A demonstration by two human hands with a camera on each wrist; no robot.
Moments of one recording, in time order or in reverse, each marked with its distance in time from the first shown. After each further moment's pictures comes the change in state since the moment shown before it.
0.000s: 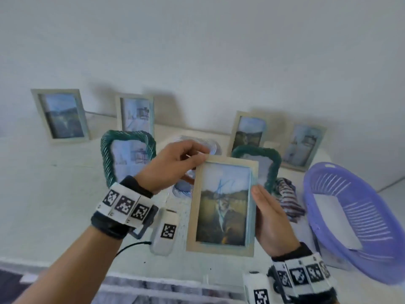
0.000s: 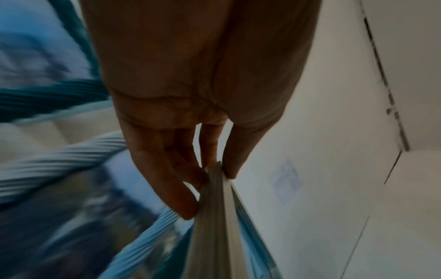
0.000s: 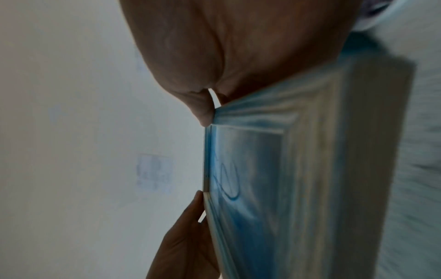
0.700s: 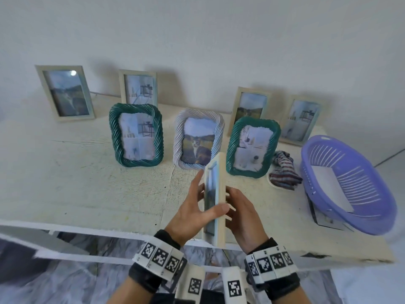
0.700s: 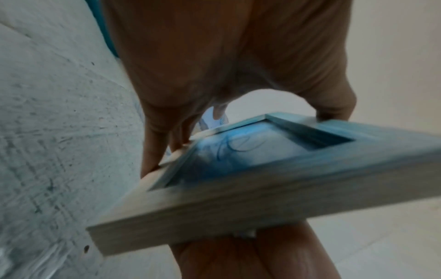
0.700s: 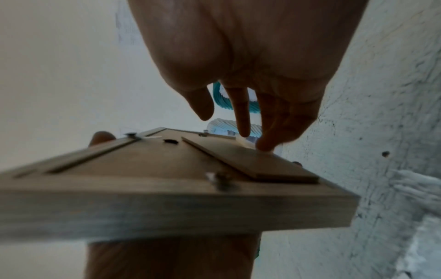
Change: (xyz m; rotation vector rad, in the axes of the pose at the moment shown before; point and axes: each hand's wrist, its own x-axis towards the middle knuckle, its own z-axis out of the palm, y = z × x) left_hand -0.109 -0.097 0.095 -0.288 0.025 -0.155; right_hand -0.050 0.081 0.018 -0.149 0.056 0.057
